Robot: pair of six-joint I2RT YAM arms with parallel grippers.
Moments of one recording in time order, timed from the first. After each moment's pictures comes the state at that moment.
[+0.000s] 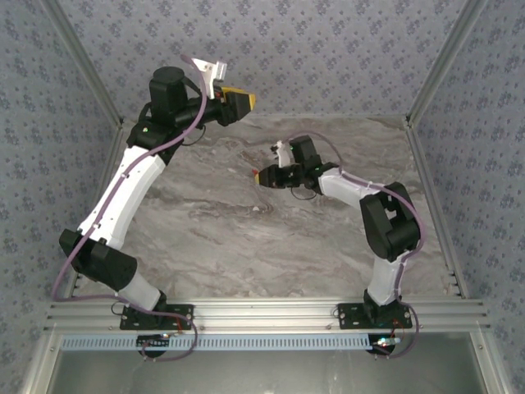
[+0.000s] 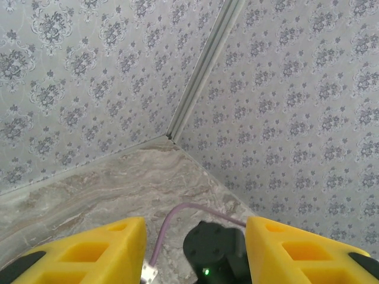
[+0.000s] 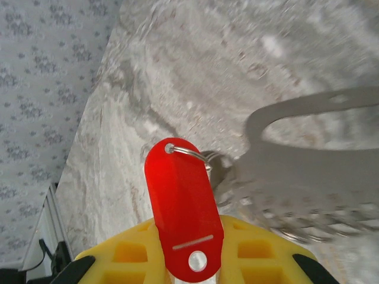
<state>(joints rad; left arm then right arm) -0.42 1.57 1.77 -0.34 0.58 -0.34 0.51 1.86 1.24 -0.07 -0.65 0.46</state>
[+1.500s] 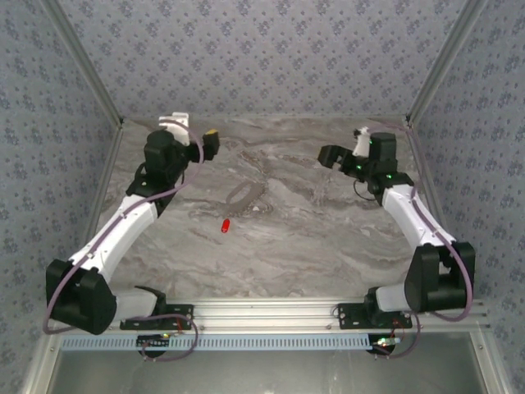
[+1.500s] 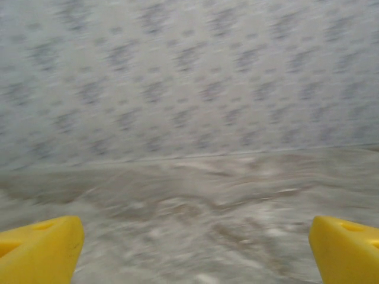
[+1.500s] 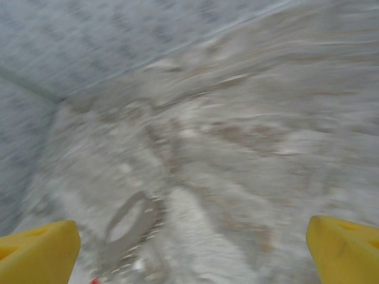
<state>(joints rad) -0.31 1.25 0.98 0.07 -0.11 -0.13 0.06 1.35 0.97 -0.17 -0.39 0.42</state>
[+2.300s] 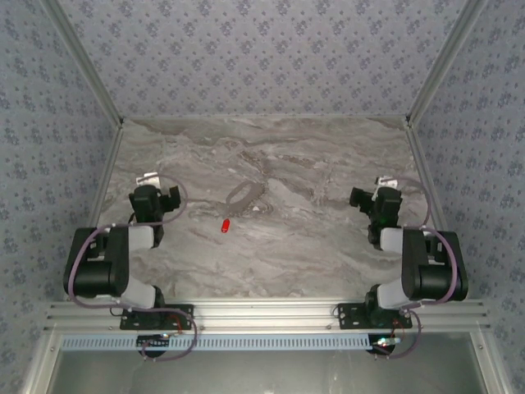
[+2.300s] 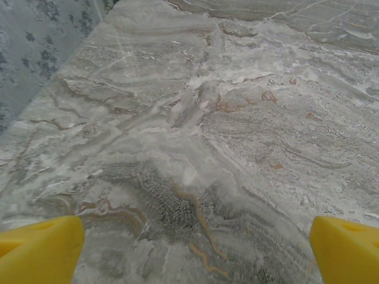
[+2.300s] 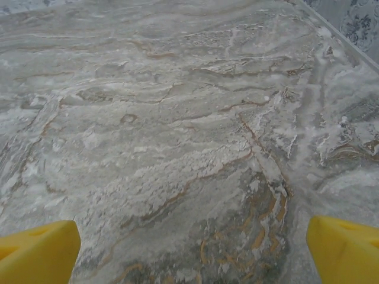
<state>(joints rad) 0.01 1.50 0.41 0.64 -0.18 -0.06 -0.07 1.45 0.34 0.66 0.10 0.12</state>
